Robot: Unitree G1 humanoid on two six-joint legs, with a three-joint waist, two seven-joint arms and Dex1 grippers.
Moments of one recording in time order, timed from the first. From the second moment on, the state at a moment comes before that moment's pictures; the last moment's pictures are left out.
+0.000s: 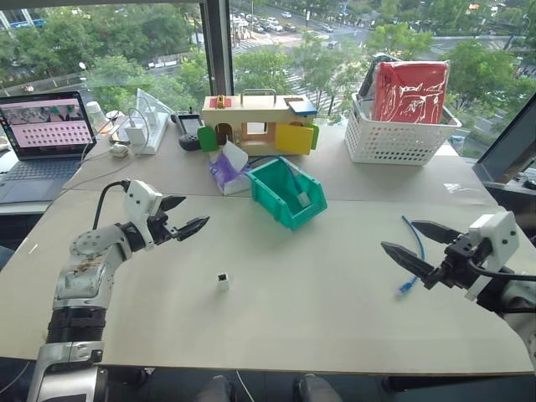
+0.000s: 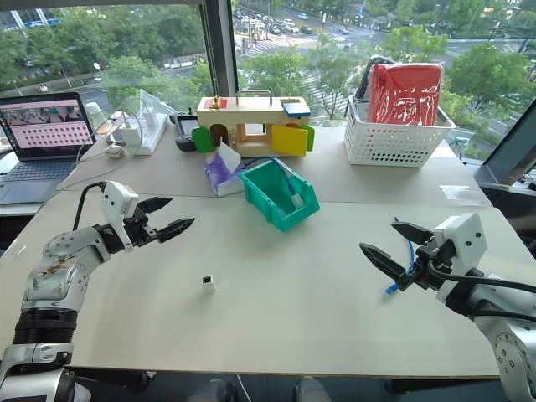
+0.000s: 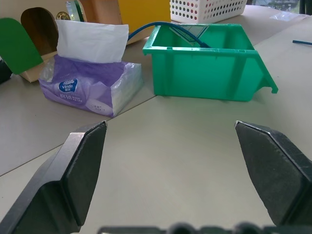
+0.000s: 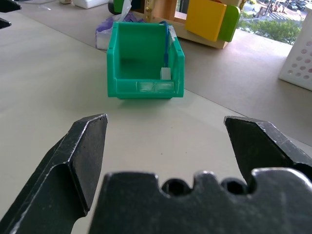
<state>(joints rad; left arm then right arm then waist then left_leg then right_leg) -0.46 0.62 0.18 0.17 -0.36 0.30 -0.89 0.06 -0.76 -0.45 -0.48 0.67 0.54 0.67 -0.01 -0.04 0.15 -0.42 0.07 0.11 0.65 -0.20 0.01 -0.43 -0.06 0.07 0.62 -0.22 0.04</state>
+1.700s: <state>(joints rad) -0.53 0.80 0.09 -0.18 -0.68 0.58 -1.21 -0.59 -0.87 0.18 0.62 0.02 -0.18 1.42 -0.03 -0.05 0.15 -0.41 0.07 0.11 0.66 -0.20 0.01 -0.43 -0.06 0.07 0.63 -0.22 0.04</state>
